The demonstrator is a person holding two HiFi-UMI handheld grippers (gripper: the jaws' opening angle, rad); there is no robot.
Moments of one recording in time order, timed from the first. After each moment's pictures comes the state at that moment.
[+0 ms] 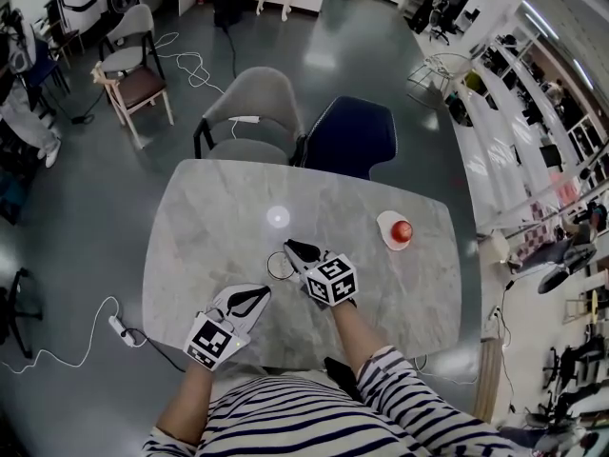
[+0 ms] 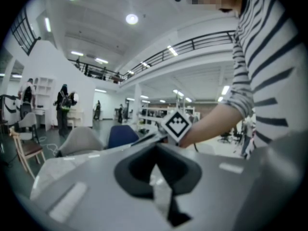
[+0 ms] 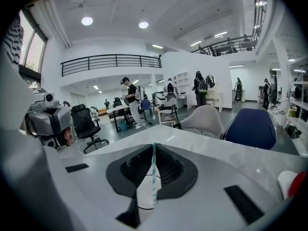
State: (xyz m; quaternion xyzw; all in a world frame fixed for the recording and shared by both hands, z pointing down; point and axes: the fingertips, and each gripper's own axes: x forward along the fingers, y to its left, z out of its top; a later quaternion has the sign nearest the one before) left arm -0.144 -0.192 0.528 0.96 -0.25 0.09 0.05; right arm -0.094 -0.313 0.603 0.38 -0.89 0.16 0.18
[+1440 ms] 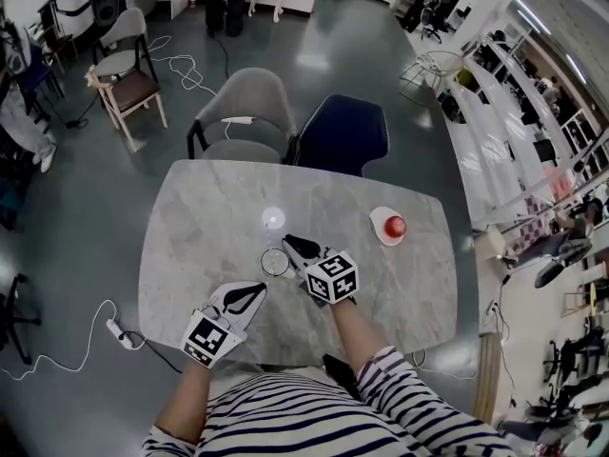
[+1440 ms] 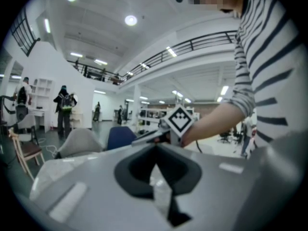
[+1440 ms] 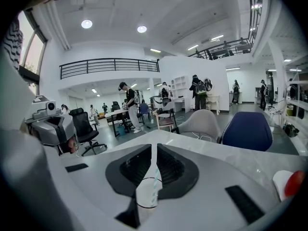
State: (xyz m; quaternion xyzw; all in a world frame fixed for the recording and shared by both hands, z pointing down) left arm -0.144 -0.190 0.524 0.96 -0.25 0.09 0.04; right arm -0.087 -0.309 0.580 0.39 -0.89 0.15 0.17
